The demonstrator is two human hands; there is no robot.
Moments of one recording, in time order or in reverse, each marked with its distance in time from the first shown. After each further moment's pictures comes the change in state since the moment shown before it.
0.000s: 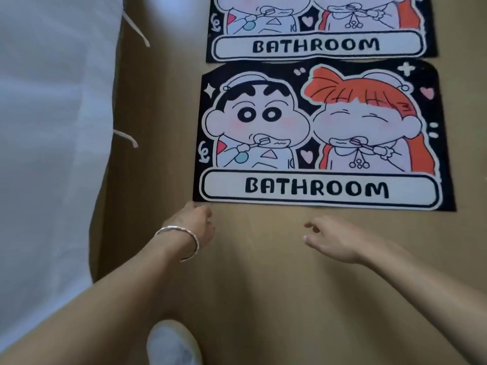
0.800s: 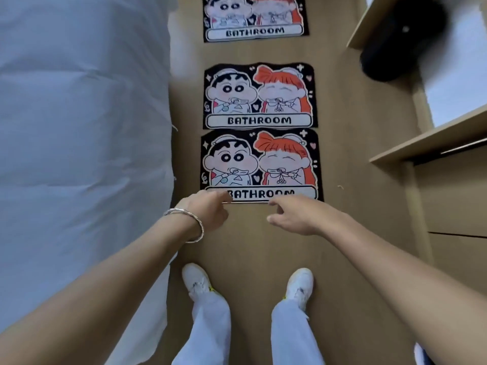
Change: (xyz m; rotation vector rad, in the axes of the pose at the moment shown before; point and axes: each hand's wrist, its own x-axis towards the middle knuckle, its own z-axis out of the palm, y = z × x) left_hand -0.380 0.090 -0.287 0.017 0.092 0.309; right_hand -0.410 -0.122 -0.217 -0.033 0.044 -0.070
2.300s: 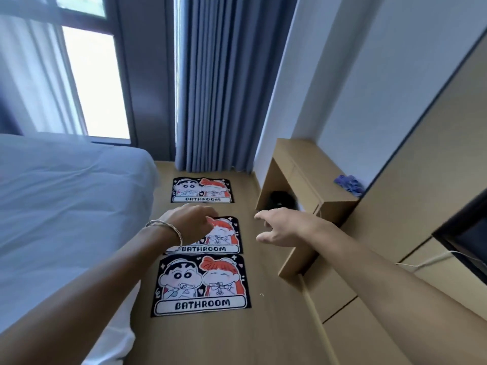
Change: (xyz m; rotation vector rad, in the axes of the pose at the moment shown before) left_hand -0.428 0.106 -0.174 -0.030 0.582 0.392; right_hand -0.512 -0.153 -0.059 -0.365 0.522 0.096
